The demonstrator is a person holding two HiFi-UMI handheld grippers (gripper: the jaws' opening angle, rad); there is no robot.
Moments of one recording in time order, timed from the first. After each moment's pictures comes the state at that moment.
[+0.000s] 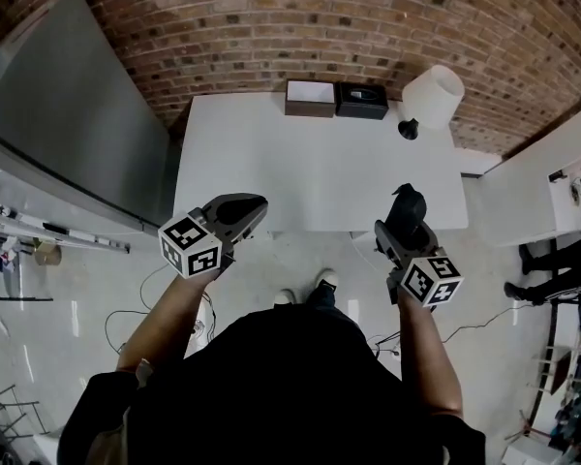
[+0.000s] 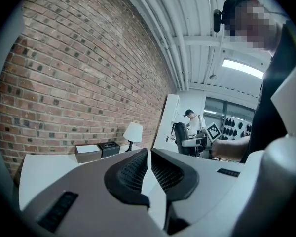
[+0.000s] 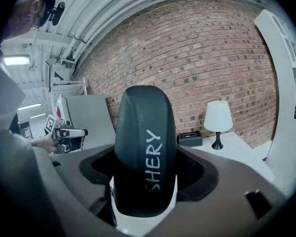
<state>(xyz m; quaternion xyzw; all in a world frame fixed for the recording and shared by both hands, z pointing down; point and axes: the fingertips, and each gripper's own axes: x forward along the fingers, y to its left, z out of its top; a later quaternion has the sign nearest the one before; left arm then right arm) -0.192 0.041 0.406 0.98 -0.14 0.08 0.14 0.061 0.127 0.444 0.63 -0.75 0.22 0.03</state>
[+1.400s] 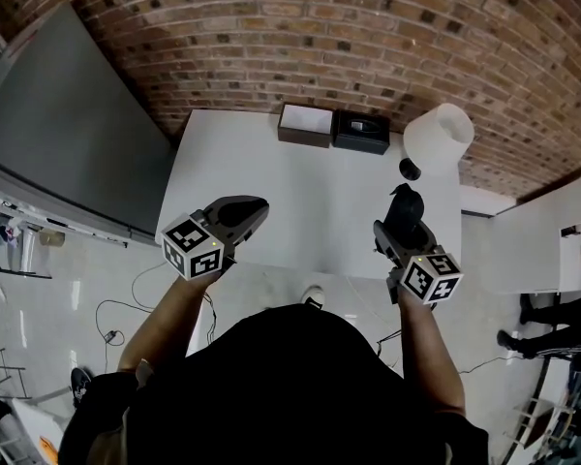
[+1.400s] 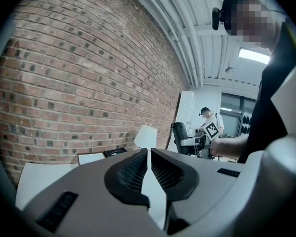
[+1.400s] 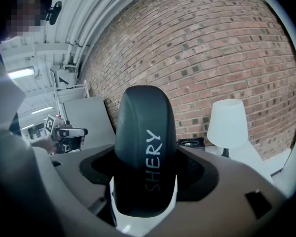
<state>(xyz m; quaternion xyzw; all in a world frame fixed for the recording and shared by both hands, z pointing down) -0.065 -0.051 0.410 0.96 -0.21 0.09 0.14 0.193 -0.009 0.462 0.56 -0.80 0.23 0.04</state>
